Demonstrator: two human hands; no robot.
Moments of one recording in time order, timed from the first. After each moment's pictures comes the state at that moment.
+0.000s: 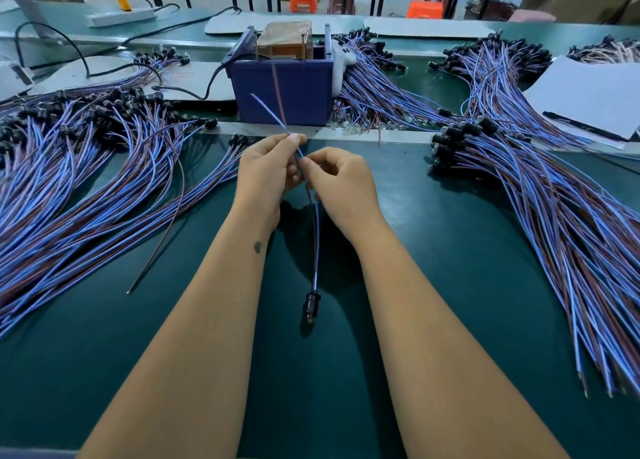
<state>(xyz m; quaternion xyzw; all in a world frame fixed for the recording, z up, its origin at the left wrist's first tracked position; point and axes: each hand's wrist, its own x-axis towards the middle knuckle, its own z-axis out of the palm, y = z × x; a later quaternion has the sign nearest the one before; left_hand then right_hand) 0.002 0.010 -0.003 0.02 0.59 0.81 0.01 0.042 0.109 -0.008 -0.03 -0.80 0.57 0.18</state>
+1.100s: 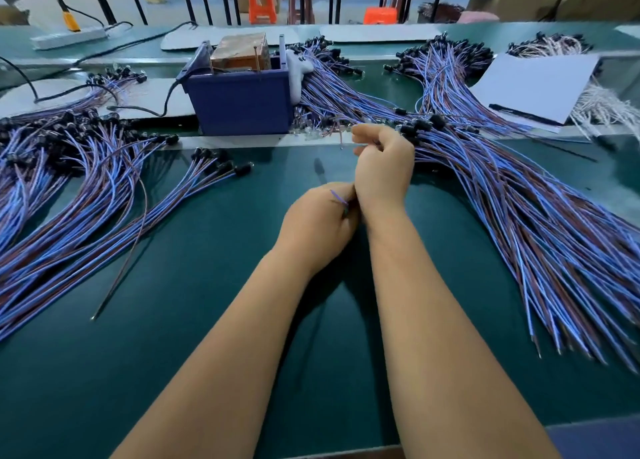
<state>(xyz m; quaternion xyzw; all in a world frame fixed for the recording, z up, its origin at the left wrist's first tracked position) 0.070 0.064 -0.009 0.38 0.83 0.41 -0.08 0.053 0.168 0.015 -0.21 -0.72 0.55 0.36</state>
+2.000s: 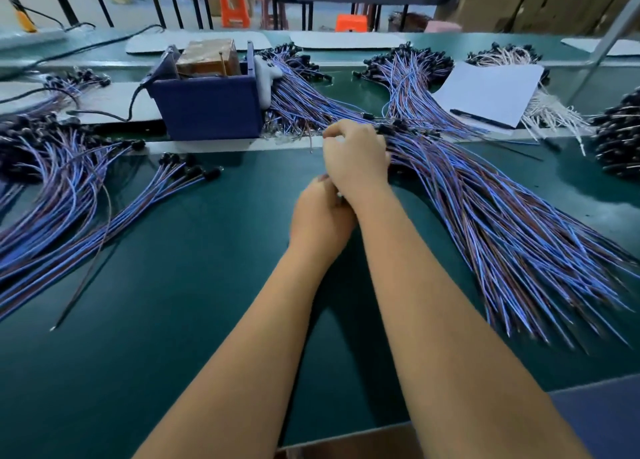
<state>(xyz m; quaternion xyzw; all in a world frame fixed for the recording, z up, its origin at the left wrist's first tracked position) 0.088 0.113 -0.007 0.23 0.82 0.52 -0.05 0.060 0.191 0.038 -0.23 -0.89 0.32 0.22</state>
